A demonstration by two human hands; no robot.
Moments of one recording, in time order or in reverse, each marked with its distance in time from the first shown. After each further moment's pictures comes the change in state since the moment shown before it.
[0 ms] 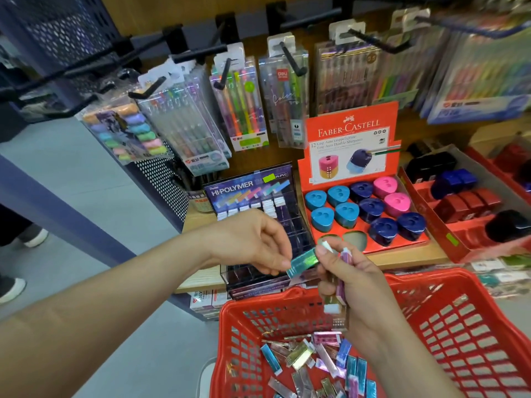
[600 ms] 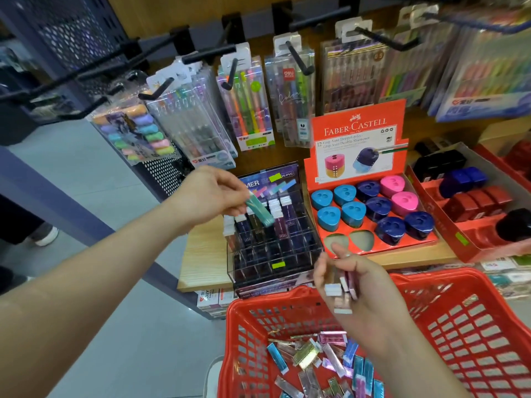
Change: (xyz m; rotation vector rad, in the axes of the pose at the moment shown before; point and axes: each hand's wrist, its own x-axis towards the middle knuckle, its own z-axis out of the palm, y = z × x) left_hand -0.004 -0.011 -0.057 -0.115 0.599 0.012; right_hand 0.008 0.000 -0.001 0.618 -0.023 0.278
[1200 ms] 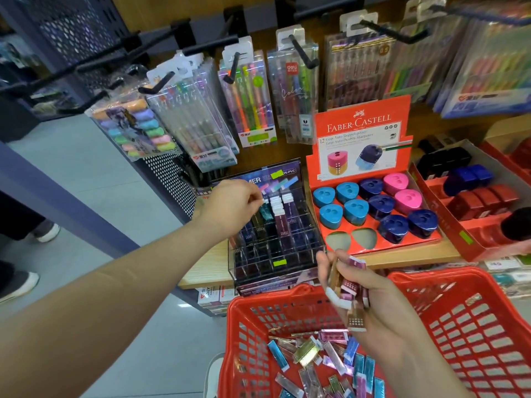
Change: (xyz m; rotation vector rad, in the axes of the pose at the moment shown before) left_hand 0.038 -0.041 0.036 0.780 0.182 0.446; right_hand -0.011 -0.003 -0.012 -0.062 -0.003 0.045
